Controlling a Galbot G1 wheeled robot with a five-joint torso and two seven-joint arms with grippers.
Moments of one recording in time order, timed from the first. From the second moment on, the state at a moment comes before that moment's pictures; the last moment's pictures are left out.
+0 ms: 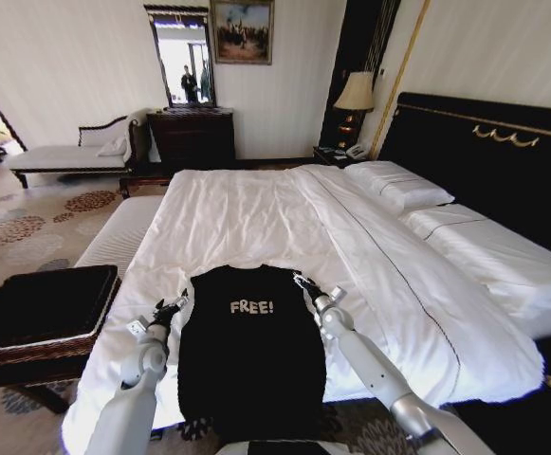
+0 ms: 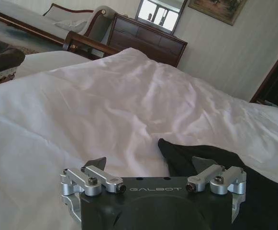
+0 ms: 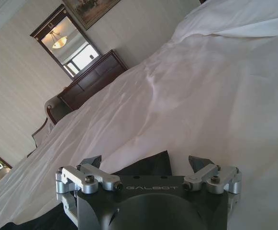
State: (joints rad) left arm 1.30 -1.37 -0.65 -1.76 -0.62 0.23 -0.13; right arm -0.73 1.24 0.05 1.12 1.12 0.05 -0.03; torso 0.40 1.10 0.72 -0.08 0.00
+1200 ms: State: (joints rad) left arm 0.97 -1.34 -0.52 -1.48 -0.83 0.27 -0.20; right arm -0.75 1.26 0.05 1.13 1.09 0.14 -0.05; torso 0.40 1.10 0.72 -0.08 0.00
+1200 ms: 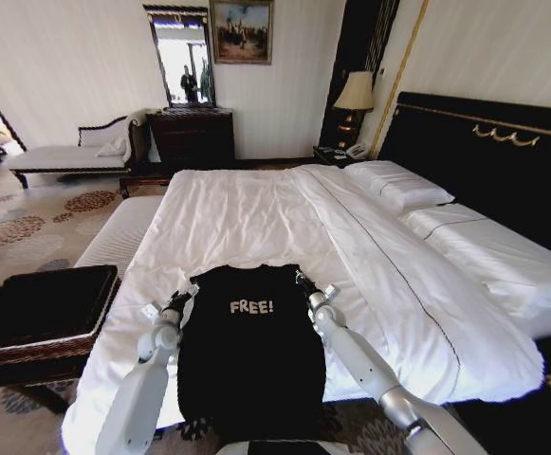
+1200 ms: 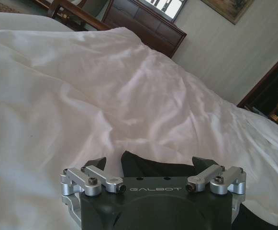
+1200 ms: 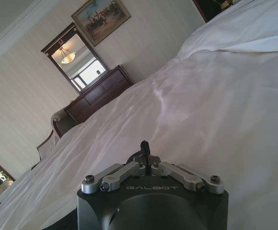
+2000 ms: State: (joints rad) left arm 0.87 -1.38 -0.54 -1.31 -0.85 0.27 -0.19; right arm -0.76 1.26 0.06 1.14 1.04 0.14 -0.03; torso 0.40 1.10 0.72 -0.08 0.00
